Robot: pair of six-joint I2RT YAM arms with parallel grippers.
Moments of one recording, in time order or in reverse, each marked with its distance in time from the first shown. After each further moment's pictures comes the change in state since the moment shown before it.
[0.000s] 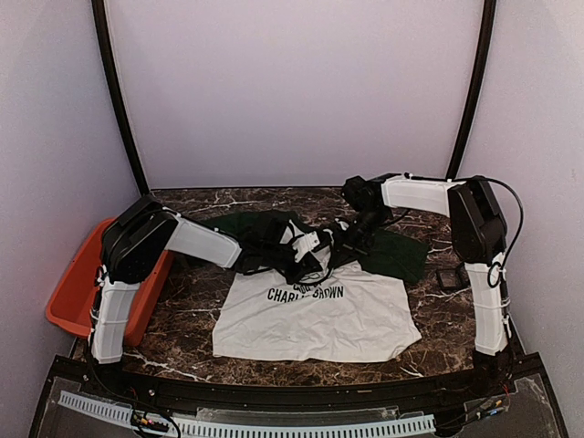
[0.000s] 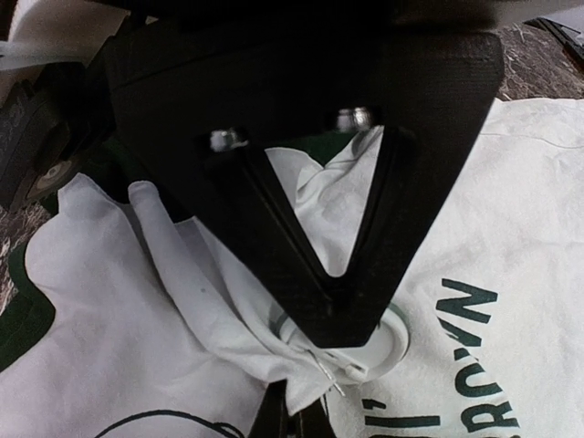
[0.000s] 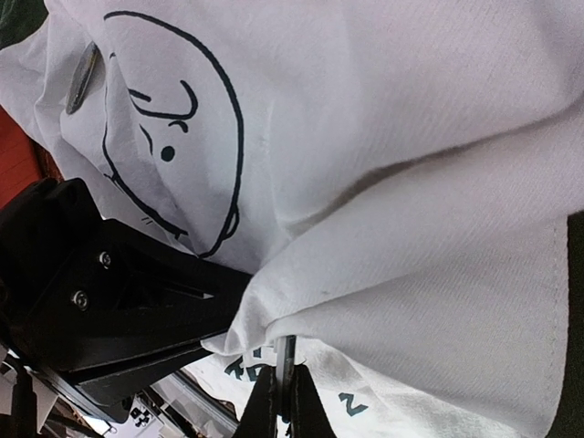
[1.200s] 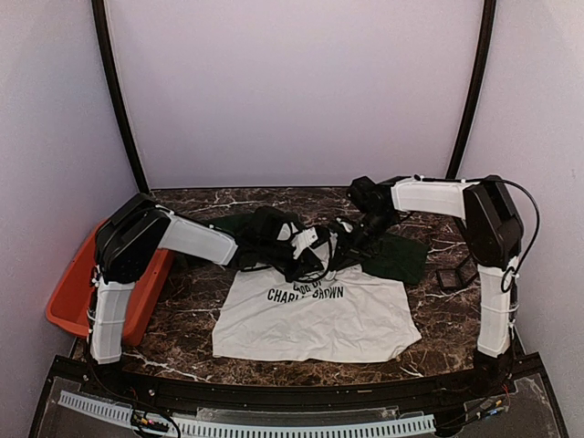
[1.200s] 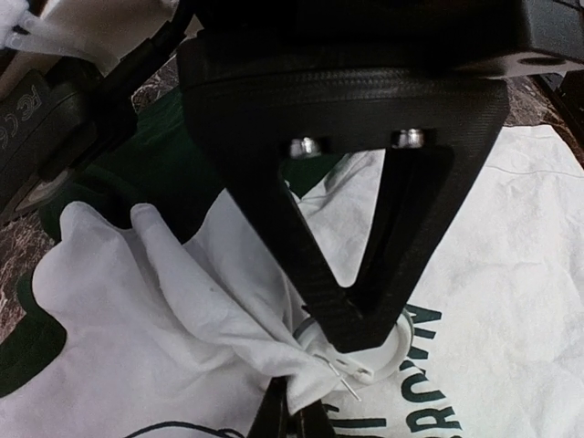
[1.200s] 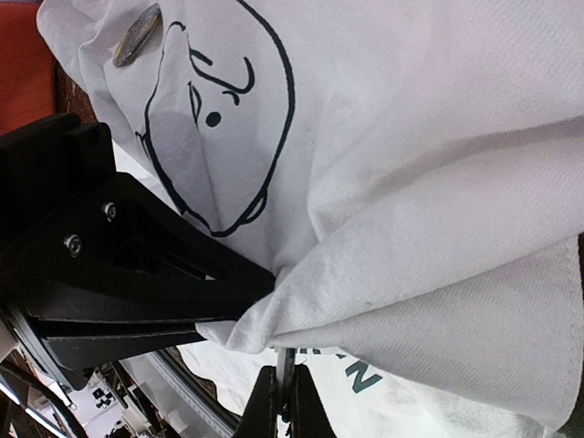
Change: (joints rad) left arm 0.005 -0.042 -0.018 -0.004 0.089 -0.031; right arm 0.012 -0.122 -0.158 0.095 -0.037 -0.116
